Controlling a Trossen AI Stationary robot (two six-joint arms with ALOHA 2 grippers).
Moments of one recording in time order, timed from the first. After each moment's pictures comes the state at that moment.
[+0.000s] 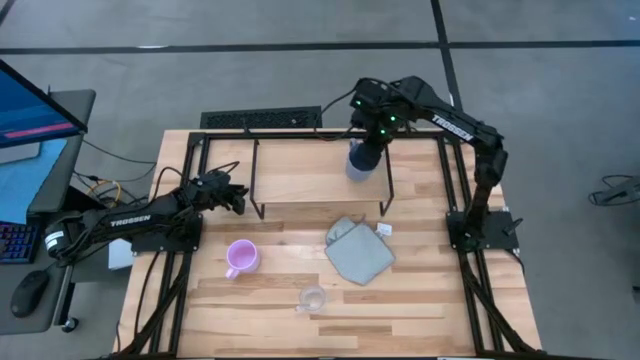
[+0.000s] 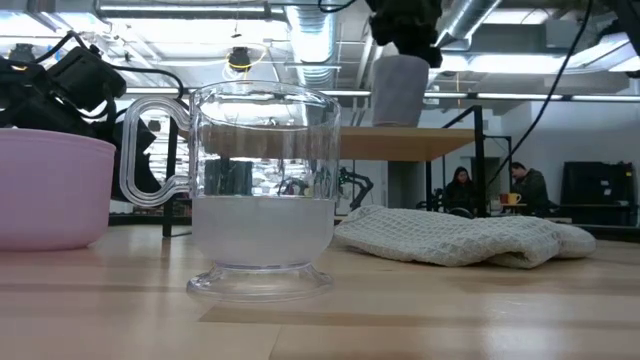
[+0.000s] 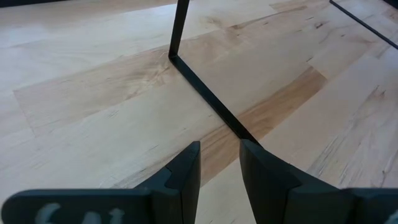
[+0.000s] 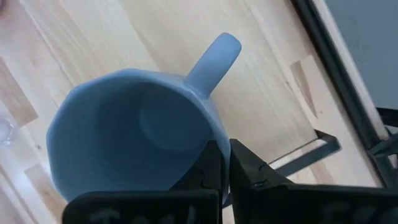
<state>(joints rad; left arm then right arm) 0.55 0.63 0.01 0.06 -0.12 -0.41 -0.46 1.84 2.08 -1.57 -0.08 0.00</state>
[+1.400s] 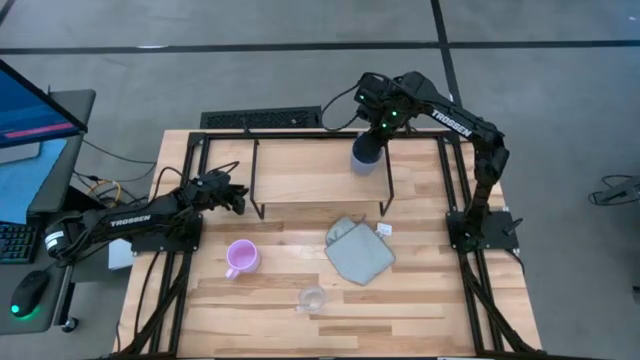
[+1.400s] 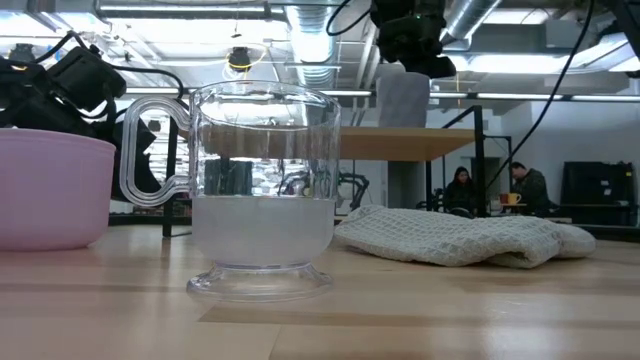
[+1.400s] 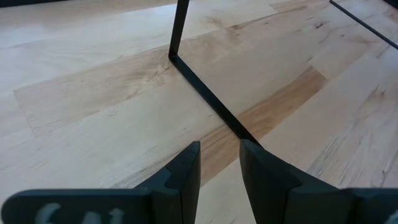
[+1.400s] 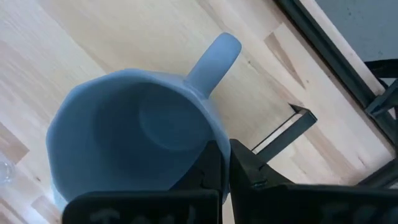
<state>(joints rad) 0.55 0.63 0.01 0.06 -0.12 -0.41 -0.53 1.84 2.04 -1.57 -0.06 0.15</state>
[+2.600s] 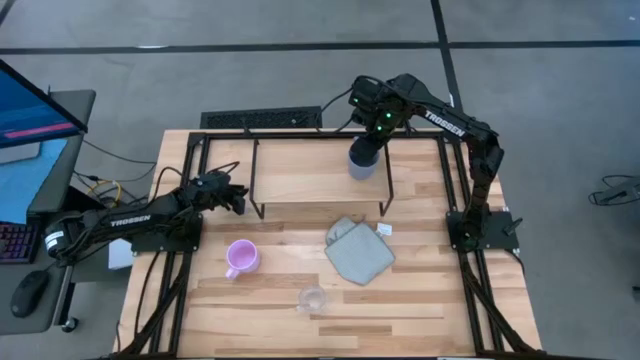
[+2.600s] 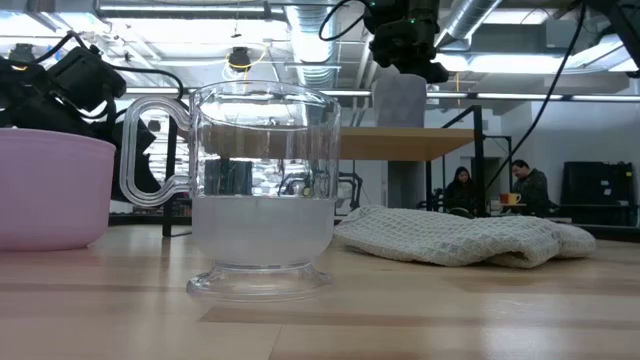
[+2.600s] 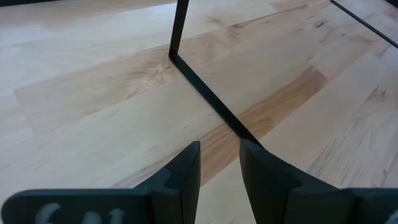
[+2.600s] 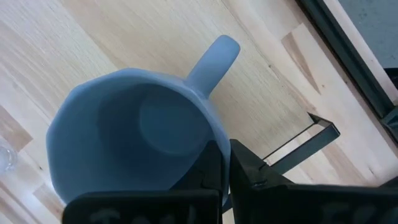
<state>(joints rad) 0.55 0.63 0.01 0.05 -0.12 -0.41 -0.51 1.89 2.04 -1.57 -0.08 0.11</state>
